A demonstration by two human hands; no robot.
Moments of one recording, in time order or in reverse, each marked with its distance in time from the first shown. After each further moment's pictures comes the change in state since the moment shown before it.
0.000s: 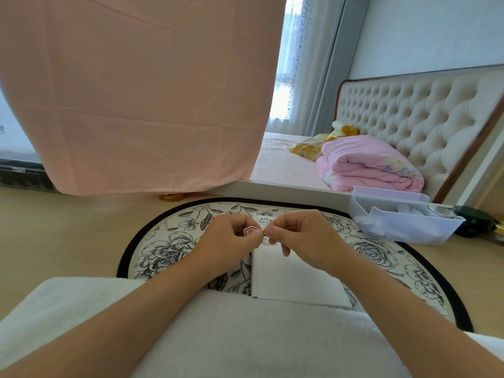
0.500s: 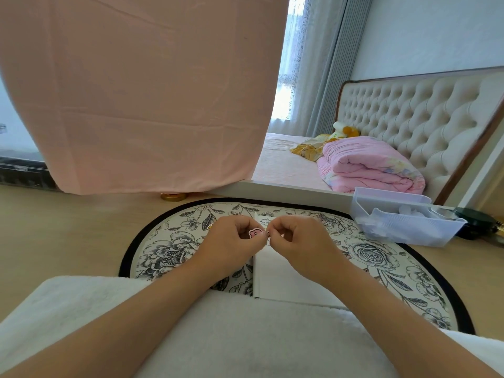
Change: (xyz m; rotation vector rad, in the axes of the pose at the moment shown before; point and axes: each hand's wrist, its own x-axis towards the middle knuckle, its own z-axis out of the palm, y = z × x) left_hand -0.001 0.000 0.004 0.108 0.042 0.053; right_hand 0.000 0.012 0.016 -0.292 0.155 -0.158
